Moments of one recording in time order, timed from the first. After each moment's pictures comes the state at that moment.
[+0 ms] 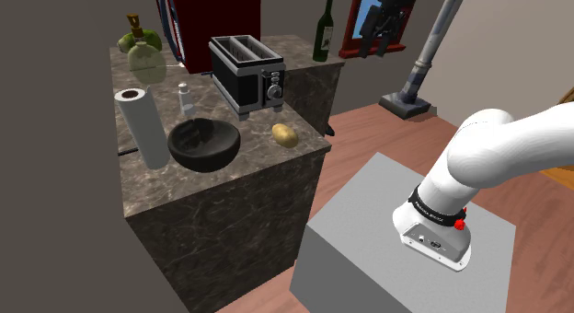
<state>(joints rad) 0.01 -0.83 -0.06 -2.38 0.09 1.61 0.04</state>
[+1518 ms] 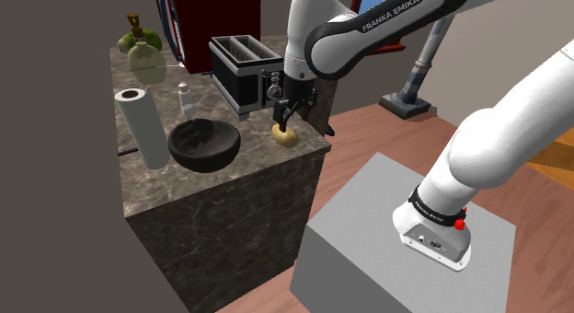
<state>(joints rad) 0.05 -0.26 0.28 -2.48 0.05 2.26 0.36</state>
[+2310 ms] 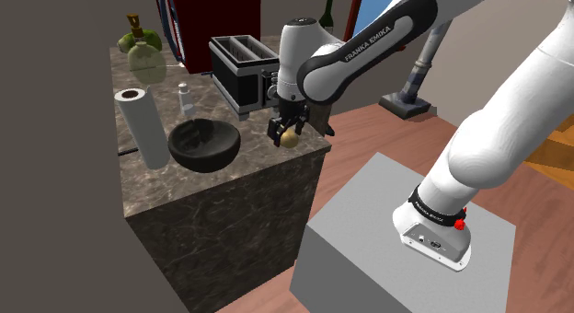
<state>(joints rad) 0.04 -0.12 0.31 -2.50 -0.01 2.41 0.43</state>
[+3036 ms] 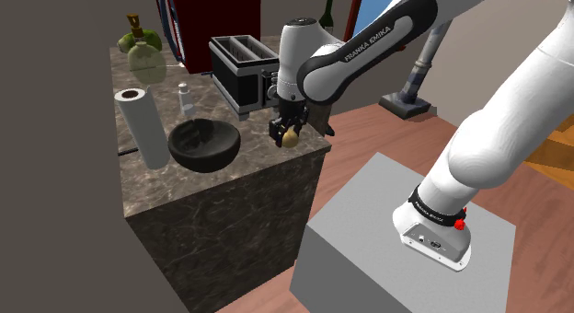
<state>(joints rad) 0.04 -0.11 0.31 -2.50 -0.01 2.41 0.43</state>
